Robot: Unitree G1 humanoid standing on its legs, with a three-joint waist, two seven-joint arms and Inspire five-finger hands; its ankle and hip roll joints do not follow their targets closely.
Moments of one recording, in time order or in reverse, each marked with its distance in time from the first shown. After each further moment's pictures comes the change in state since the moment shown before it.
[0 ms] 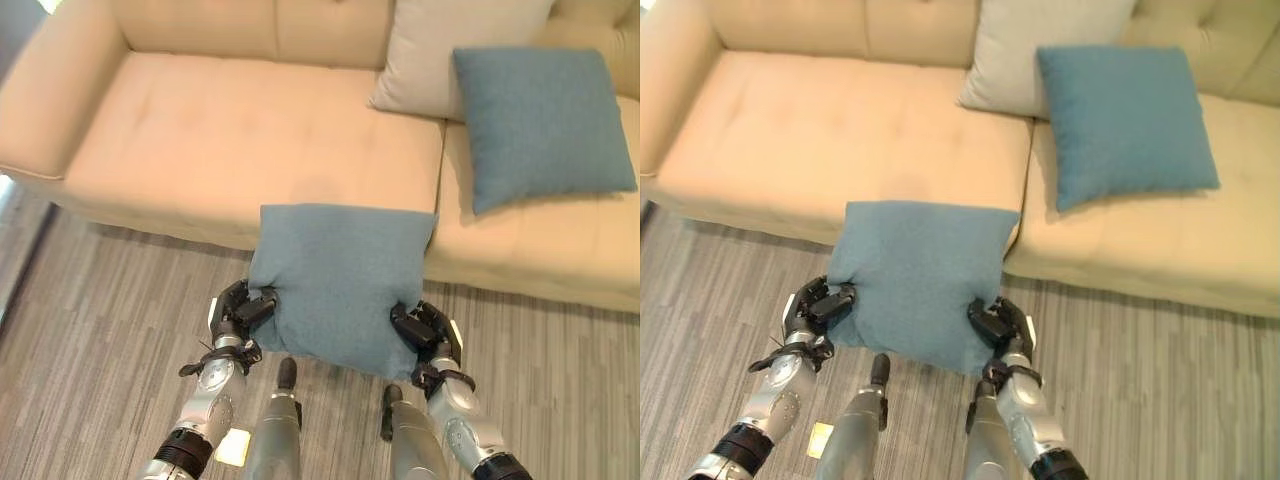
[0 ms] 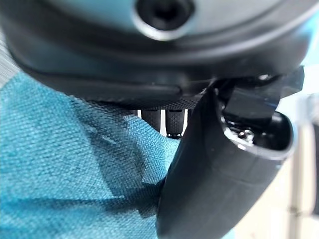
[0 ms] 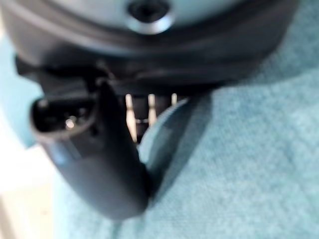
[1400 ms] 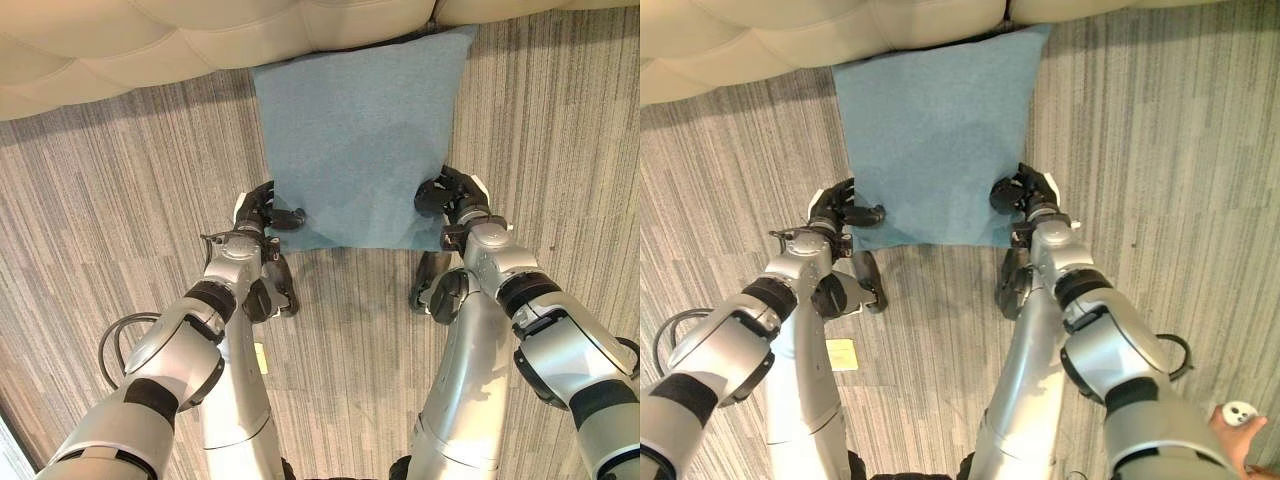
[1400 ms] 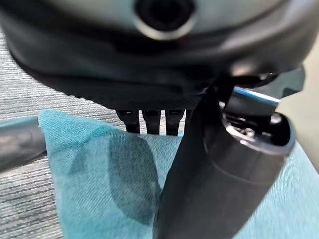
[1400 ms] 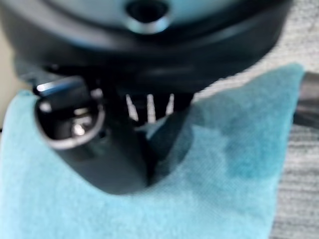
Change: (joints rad) left arm -0.906 0.045 -0.367 0.769 -0.114 0.157 -0.078; right arm -0.985 -0.207 0.384 0.751 0.173 0.142 0.195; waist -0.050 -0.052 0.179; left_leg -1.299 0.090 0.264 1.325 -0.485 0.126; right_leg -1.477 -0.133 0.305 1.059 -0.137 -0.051
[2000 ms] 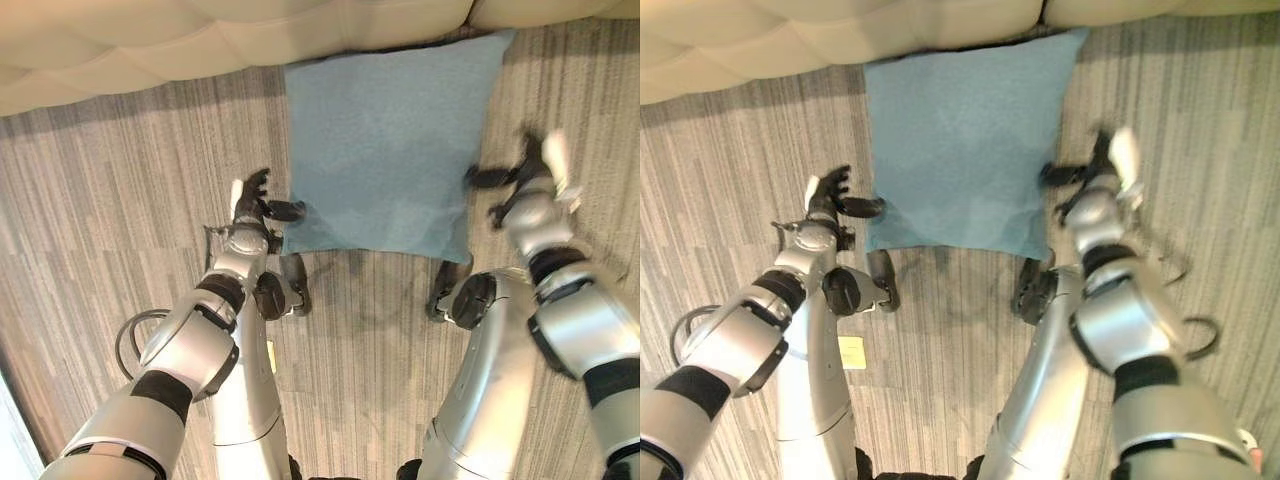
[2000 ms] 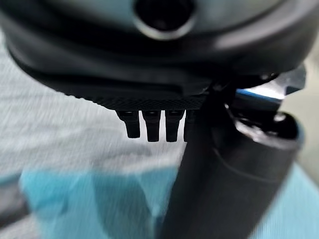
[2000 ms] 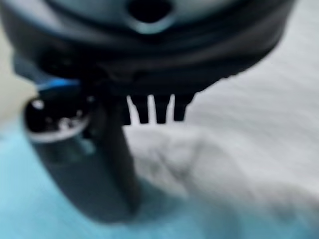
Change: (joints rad) left arm -0.052 -0.073 0.018 0.107 0.217 -0.014 0.076; right arm -0.098 0.028 -0.165 0.273 -0.233 0.105 -0.137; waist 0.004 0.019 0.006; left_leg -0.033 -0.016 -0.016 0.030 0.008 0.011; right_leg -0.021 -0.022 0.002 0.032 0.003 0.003
